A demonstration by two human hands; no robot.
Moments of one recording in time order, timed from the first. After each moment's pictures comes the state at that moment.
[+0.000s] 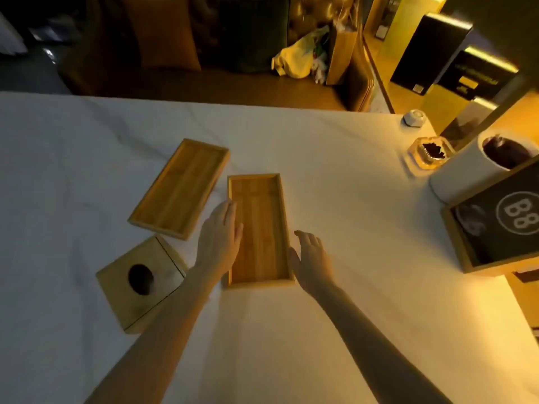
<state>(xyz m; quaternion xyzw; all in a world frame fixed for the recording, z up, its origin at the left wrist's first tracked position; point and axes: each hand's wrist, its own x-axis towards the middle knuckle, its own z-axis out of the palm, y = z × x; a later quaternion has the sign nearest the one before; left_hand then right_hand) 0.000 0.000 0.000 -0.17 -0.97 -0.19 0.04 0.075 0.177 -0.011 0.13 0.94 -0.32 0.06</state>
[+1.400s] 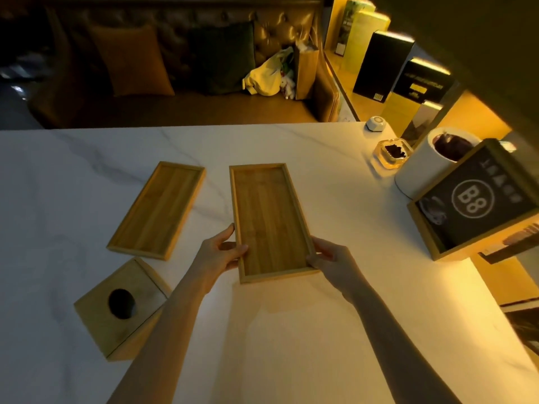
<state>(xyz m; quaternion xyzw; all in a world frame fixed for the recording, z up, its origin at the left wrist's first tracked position) 0.022 0.023 0.054 0.02 -0.69 -0.65 -0.32 0.116 0.238 0.056 0.19 0.76 -0.61 0.05</state>
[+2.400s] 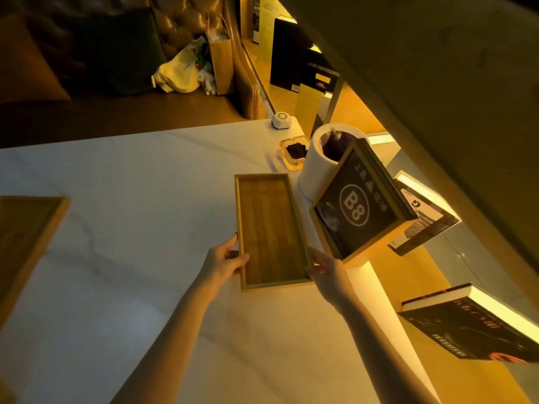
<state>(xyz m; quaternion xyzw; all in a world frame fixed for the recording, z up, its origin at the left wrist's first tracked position) 0.030 0.286 0.003 -0.03 -0.76 -0.54 -0.36 0.158 0.459 0.011 0.31 0.81 -0.50 0.01</state>
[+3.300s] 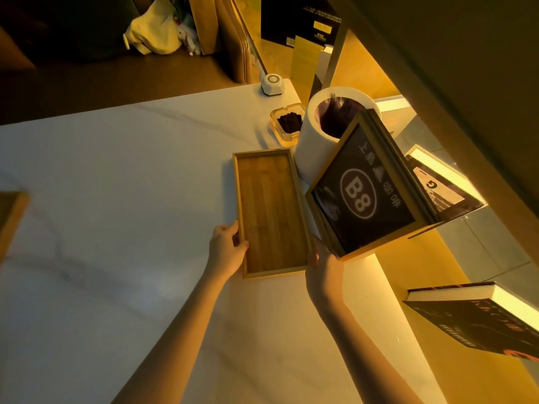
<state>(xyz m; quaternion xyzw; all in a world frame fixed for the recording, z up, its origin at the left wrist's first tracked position) 0.013 0.336 -0.039 -0.15 -0.90 -0.34 -0.24 0.141 0.460 -0.044 0.38 0.85 -0.32 -0.14</state>
